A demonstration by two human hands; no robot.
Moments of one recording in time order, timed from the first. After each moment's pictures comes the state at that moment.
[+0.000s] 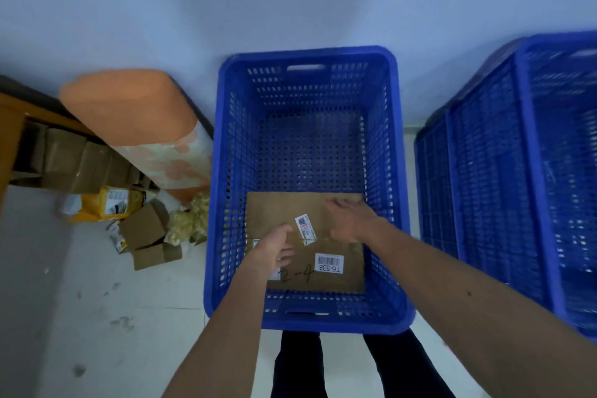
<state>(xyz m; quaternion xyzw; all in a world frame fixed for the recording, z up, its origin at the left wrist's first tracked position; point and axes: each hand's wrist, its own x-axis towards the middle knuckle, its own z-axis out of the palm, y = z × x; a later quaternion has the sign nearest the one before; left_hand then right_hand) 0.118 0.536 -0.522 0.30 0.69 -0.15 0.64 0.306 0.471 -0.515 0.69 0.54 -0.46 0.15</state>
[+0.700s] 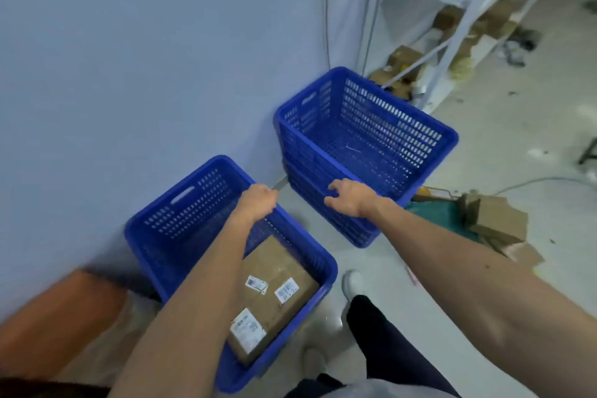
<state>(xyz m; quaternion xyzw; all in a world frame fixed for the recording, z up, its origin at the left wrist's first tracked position) 0.279 0.486 -0.260 0.84 0.27 -0.20 0.43 0.335 0.254 -0.259 0.93 0.15 -0.31 -0.13</state>
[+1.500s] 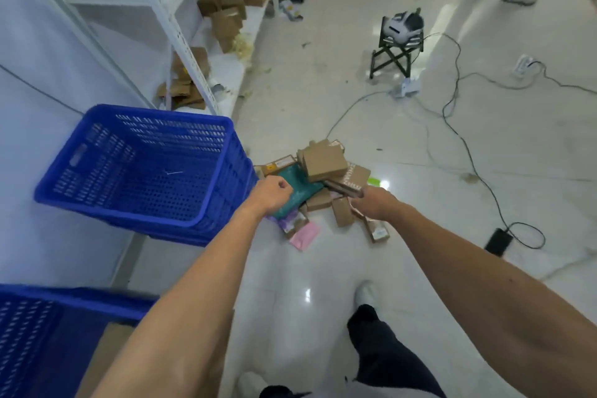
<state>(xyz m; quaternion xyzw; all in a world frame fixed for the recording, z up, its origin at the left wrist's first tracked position) 0.310 -0.073 -0.262 0.90 -0.14 -0.31 0.26 0.196 -0.296 -0.304 0.89 -0.27 -0.26 -0.26</state>
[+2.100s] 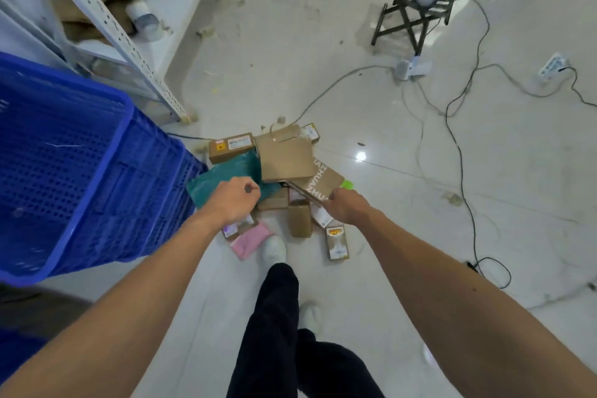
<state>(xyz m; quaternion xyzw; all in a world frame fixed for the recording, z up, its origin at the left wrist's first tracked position) 0.459 -0.236 -0.441 0.89 -0.07 -0.38 0.25 0.377 -0.471 -0.480 0.86 -0.24 -0.38 -0.23</state>
